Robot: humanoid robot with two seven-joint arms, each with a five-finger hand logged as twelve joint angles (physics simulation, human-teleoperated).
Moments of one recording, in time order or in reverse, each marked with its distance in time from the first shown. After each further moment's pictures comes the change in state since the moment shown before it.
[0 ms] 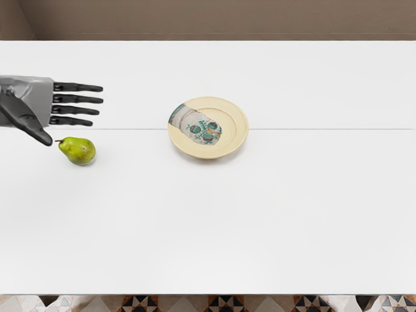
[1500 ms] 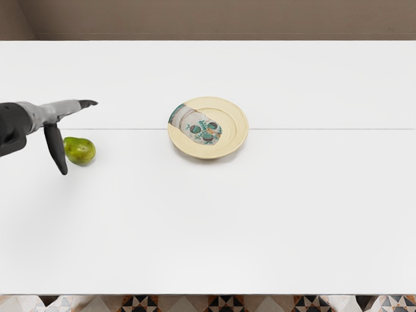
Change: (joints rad) left arm 0.090 -0.235 0.045 -0.191 1.344 0.432 -0.012; right arm 0.007 0.000 -0.003 0.000 -0.002 0.000 -0.002
